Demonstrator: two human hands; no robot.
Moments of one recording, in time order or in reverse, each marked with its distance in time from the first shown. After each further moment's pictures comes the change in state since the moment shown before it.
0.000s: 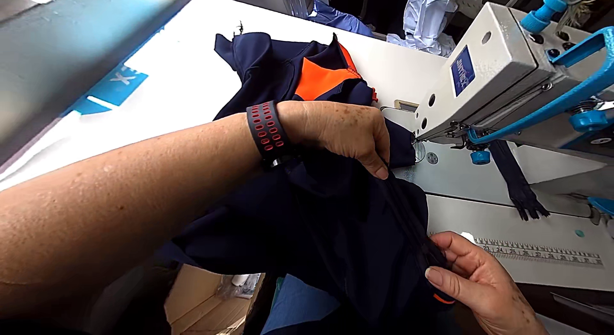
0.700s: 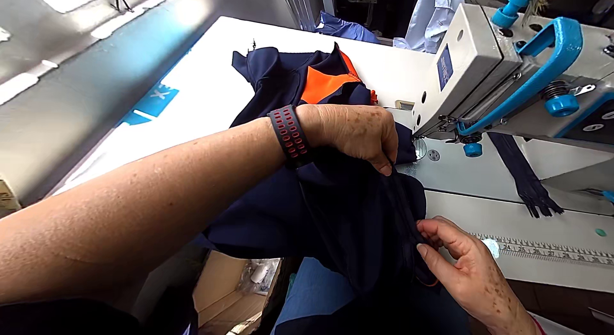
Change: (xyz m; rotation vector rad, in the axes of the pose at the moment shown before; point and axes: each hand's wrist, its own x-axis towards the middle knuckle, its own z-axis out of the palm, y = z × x) left_hand 0.016 0.004 0.004 0.255 0.026 0.245; right_hand 0.017 0.019 0.004 -0.491 0.087 -0.333
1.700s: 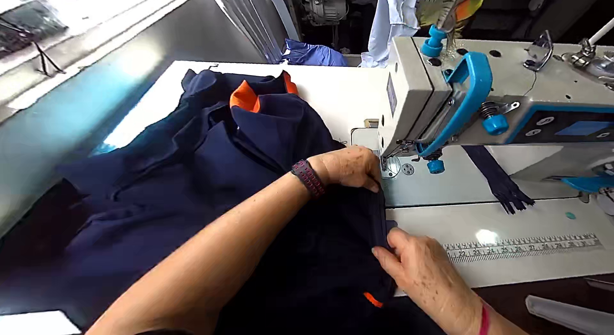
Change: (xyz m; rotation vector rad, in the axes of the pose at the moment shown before) left_hand 0.053 -0.071 0.047 0.153 0.059 0.131; right_hand 0.031 -0.003 0.029 -0.547 0.044 0.110
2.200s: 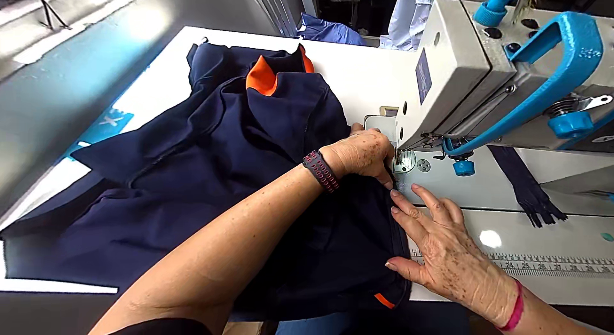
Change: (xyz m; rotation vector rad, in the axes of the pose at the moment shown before) left_hand 0.016 0.022 -0.006 0.028 -0.089 -0.456; right_hand 0.016 0.061 -0.009 -0.350 0.046 -0.520
